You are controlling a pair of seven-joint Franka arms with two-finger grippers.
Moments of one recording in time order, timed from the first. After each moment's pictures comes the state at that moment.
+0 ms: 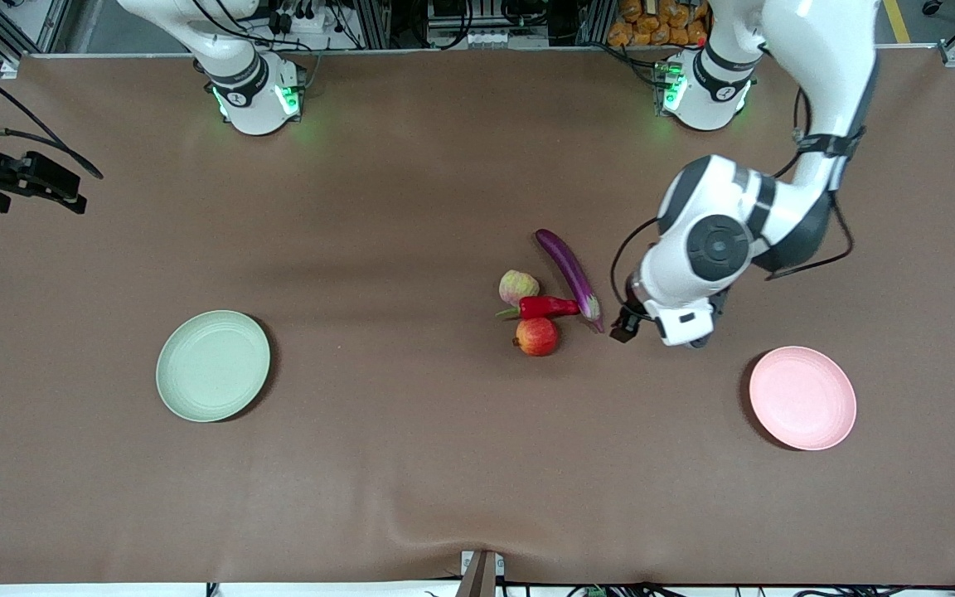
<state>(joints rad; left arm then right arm) -0.30 0.44 -0.19 -1.73 -0.02 2.04 -1.68 -0.04 0.00 0.05 -1.51 -0.01 1.45 0.02</state>
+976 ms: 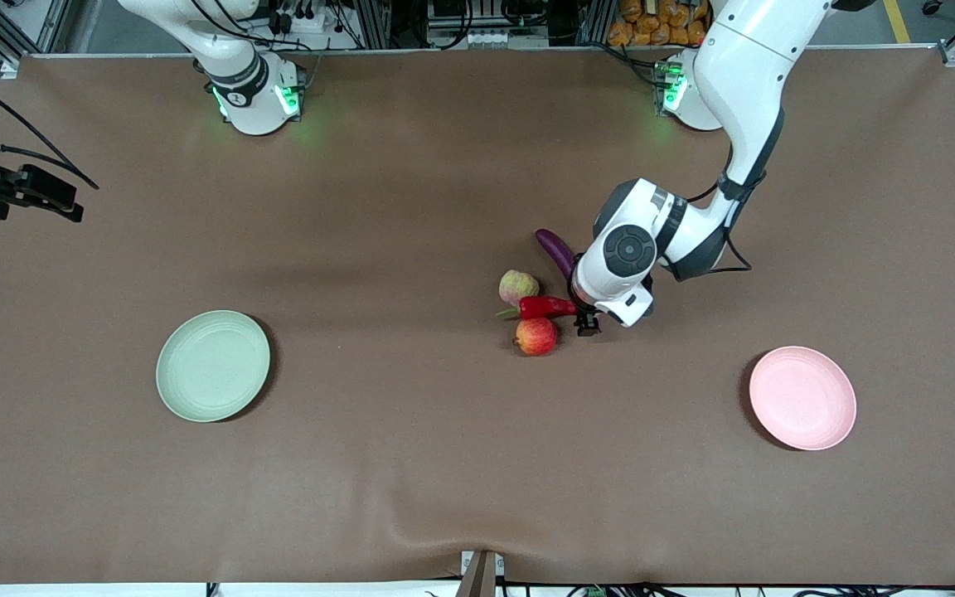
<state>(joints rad) -0.40 0.56 -0.19 -1.89 -0.02 2.36 -2.17 -0.06 0.02 0.05 -1.51 -0.01 1.45 0.02</state>
